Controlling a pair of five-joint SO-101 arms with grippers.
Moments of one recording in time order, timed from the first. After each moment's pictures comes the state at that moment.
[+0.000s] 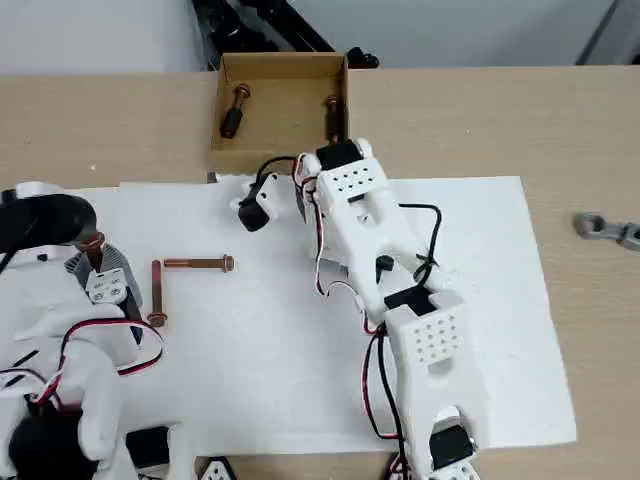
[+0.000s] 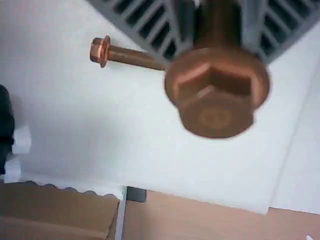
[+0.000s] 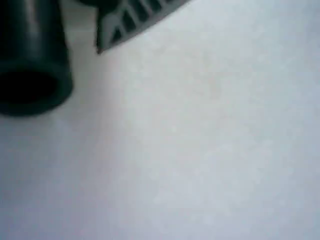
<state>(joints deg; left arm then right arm) -15.6 -69.8 31.7 83.3 6.1 -25.1 42.9 -33.7 95.1 50.4</state>
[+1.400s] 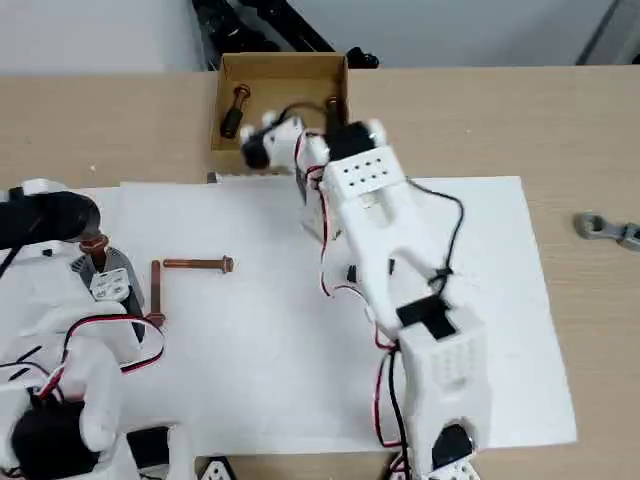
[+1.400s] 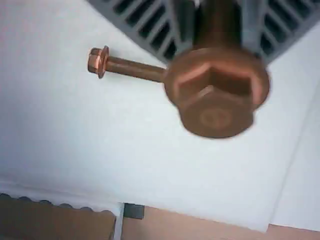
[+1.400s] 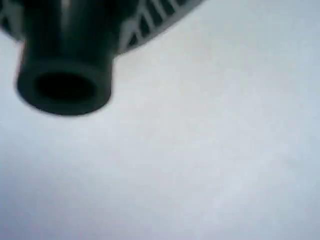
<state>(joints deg) -15.6 -69.3 33.4 83.3 6.1 -25.6 27.6 -34.7 95.2 23.4</state>
